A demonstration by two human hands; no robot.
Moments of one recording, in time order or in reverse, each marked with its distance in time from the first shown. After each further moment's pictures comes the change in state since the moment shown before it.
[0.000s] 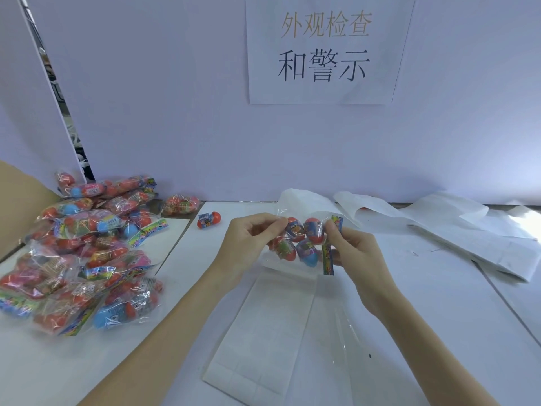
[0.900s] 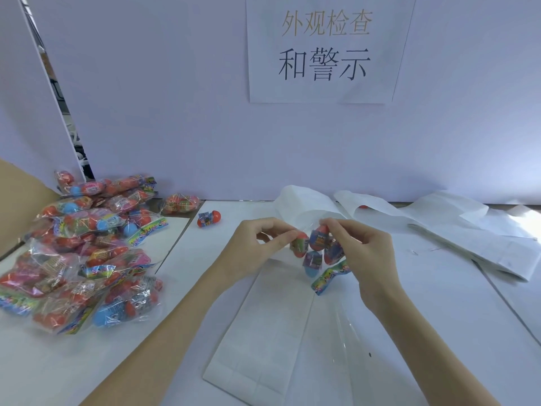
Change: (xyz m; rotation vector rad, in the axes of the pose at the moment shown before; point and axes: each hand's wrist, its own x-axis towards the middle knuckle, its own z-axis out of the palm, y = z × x) left_hand -0.004 0.004 -0.003 0.339 -0.166 0.106; right_hand -0.002 -0.008 -0.001 0.092 0.186 -0.050
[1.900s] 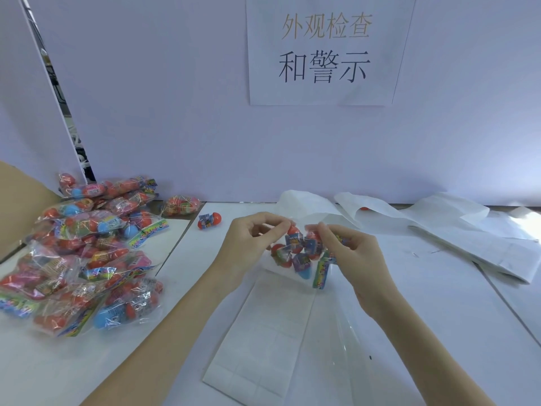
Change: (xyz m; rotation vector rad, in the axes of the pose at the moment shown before) left_hand 0.002 0.006 0.002 -0.269 0.150 -0.135; right_hand -0.002 0.002 0.004 -0.068 -0.169 0.029
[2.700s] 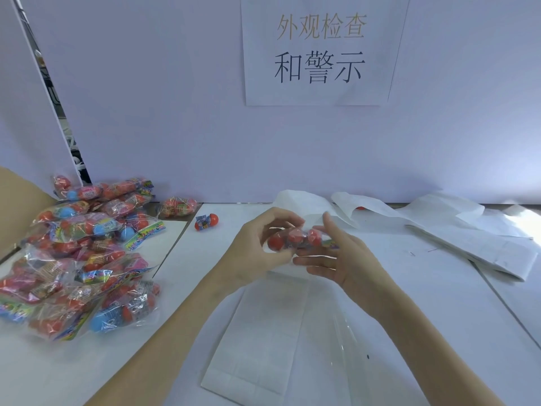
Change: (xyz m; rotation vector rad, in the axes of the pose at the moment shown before) left_hand -0.007 0.001 0.002 0.094 -0.257 0.231; right_hand 0.004 0.001 -0.006 0.296 -0.218 0.264
